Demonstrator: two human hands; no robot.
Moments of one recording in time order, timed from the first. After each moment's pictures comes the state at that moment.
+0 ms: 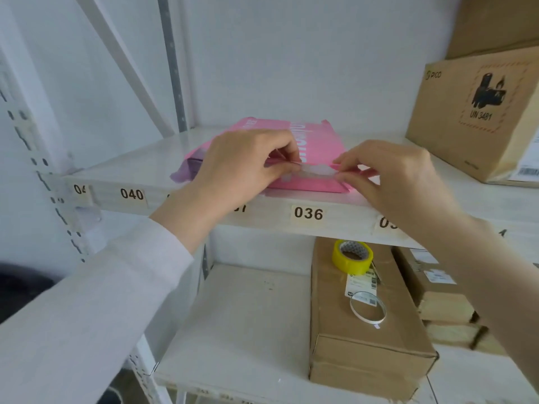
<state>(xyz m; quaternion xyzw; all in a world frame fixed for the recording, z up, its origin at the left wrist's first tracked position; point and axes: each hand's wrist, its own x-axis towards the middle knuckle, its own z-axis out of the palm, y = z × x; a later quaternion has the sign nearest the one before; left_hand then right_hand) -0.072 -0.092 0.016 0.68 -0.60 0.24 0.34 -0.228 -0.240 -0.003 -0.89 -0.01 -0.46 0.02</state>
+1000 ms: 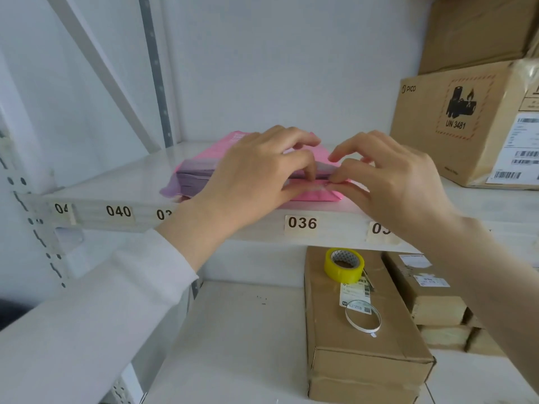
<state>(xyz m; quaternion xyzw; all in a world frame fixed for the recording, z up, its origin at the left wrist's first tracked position) -0.078 -0.105 0.015 0.56 -0.70 0.36 0.23 -0.232 -0.232 0.005 -0.84 -0.02 -0.49 -0.23</state>
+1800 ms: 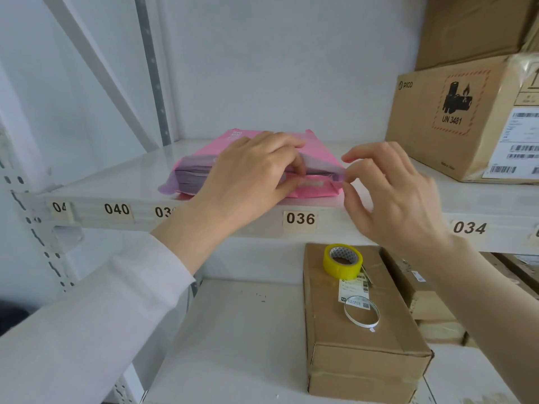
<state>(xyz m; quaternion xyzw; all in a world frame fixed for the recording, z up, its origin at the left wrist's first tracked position) -0.076 -0.103 0.007 0.61 -0.66 0.35 0.23 -0.238 -0.224 -0.020 -0.82 0.05 -0.54 -0.21</state>
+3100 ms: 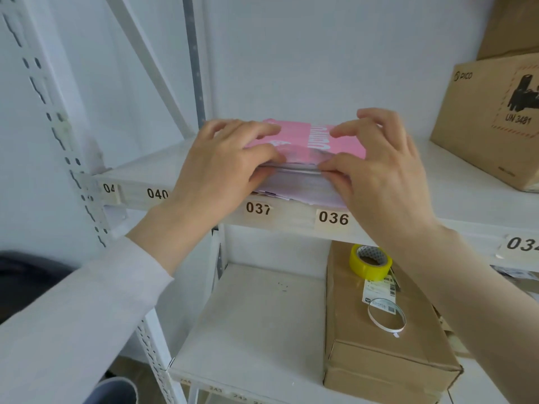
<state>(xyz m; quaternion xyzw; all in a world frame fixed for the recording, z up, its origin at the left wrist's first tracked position) -0.043 -0.054 0.008 0.66 -0.58 0.43 0.20 -0.189 -0.200 -0.005 -0.83 0.04 -0.53 -0.15</state>
